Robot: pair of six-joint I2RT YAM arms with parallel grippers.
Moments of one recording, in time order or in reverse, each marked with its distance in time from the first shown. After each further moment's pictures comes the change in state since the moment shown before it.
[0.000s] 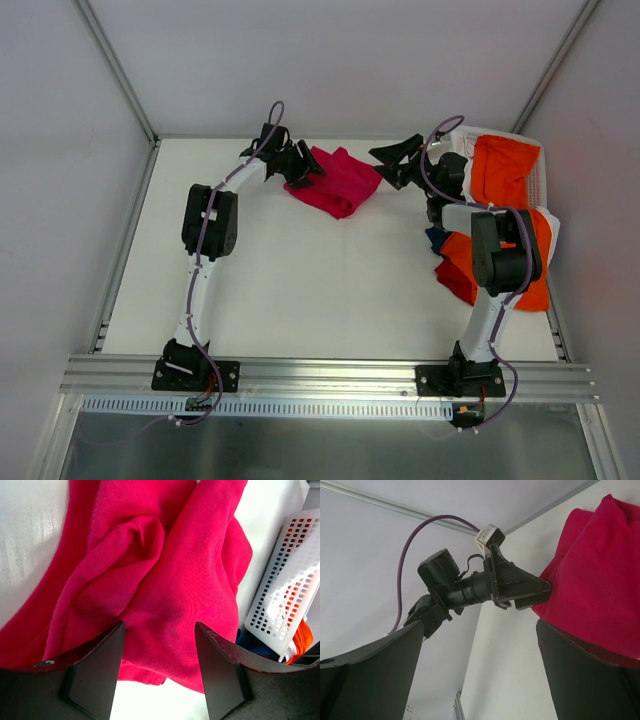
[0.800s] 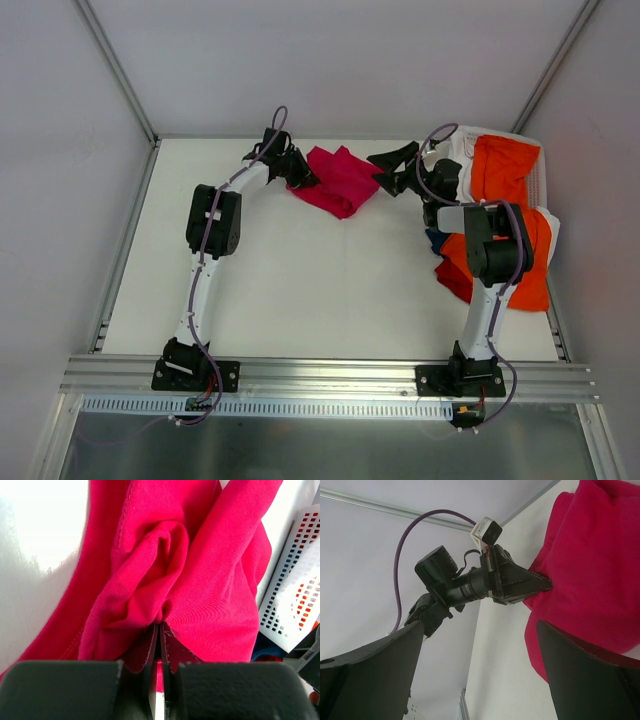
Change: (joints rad) left arm -0.006 0.066 0.026 0.025 0.028 0.023; right arm 0.000 0.092 0.000 0.065 -0.014 0.050
